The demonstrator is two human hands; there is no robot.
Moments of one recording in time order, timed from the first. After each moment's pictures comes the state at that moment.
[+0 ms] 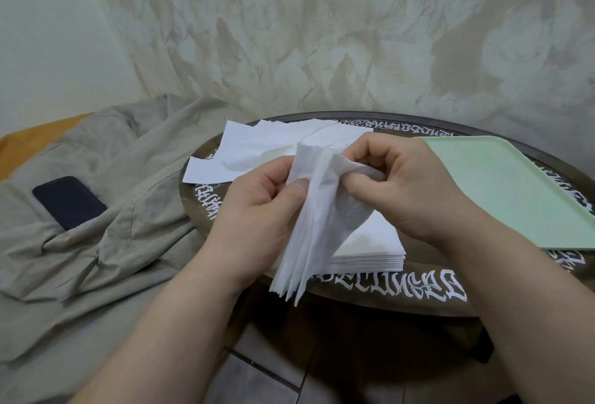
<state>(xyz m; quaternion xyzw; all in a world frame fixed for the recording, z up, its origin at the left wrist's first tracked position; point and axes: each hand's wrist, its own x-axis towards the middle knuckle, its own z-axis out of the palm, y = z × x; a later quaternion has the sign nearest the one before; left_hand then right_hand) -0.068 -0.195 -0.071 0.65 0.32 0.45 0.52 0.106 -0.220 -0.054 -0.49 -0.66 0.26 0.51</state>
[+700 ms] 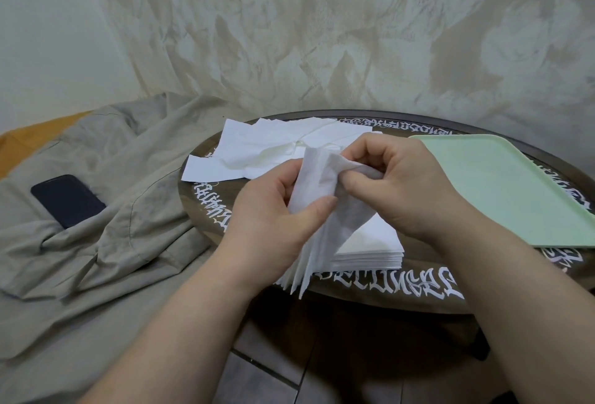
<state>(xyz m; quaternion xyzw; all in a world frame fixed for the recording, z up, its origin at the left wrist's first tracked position) -0.063 -0.198 -0.078 0.70 0.33 0.44 0.45 0.105 -0.220 -0.053 -0.54 -0.64 0.22 0.49</state>
